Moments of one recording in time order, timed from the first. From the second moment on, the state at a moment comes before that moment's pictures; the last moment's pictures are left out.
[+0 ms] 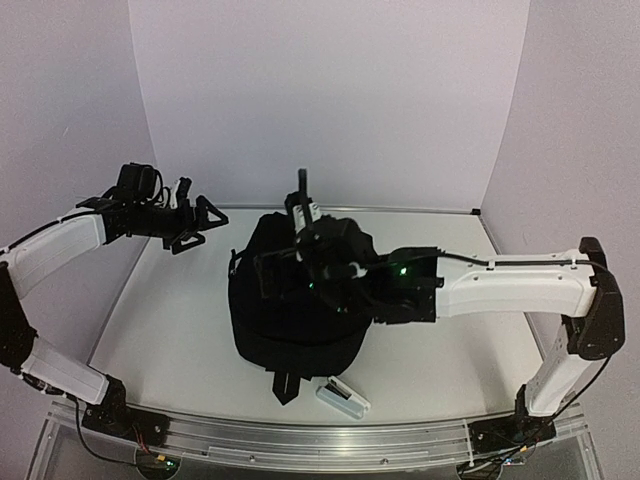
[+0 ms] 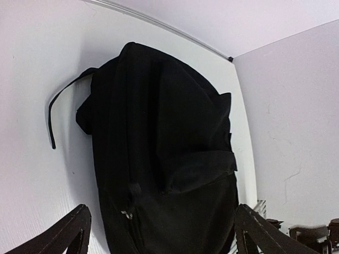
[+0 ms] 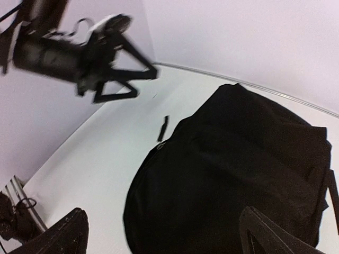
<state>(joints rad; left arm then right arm) -0.27 1.38 1.12 -0.41 0.55 -0.56 1.32 1.76 1.49 -0.19 0.63 0.45</state>
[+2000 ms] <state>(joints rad) -0.11 2.03 1.63 -0.49 0.49 -0.37 0.88 1.52 1.11 -0.20 0.30 0.74</state>
